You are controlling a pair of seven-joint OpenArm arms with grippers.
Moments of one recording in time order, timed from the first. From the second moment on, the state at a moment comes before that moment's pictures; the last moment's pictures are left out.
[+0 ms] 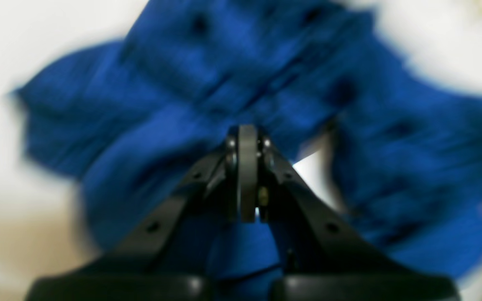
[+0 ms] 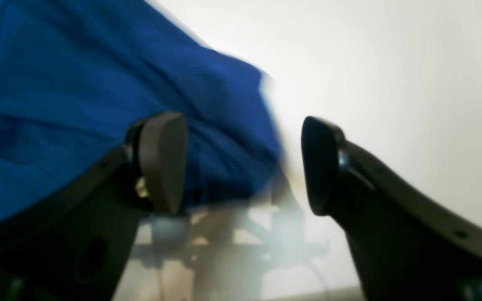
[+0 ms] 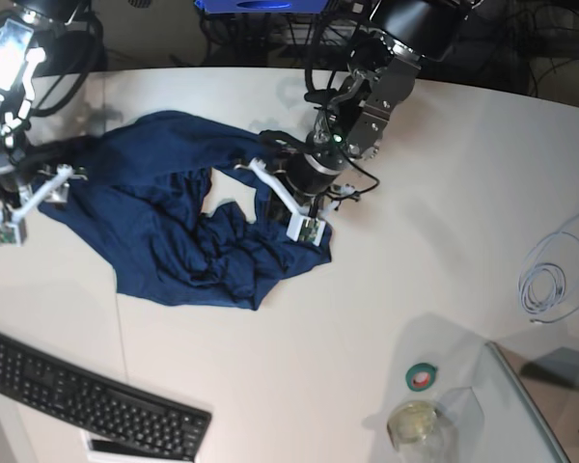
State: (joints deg) left arm 2.7 -5.0 26.2 70.0 -15.3 -0.3 15.5; right arm -8.6 1.2 29.1 95.4 -2.3 27.0 -47.3
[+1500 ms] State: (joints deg) left arm 4.1 1.0 22.4 67.8 6.5 -1.7 19.5; right arm -13.2 -0.7 17.3 86.7 -2.7 24.0 -47.0
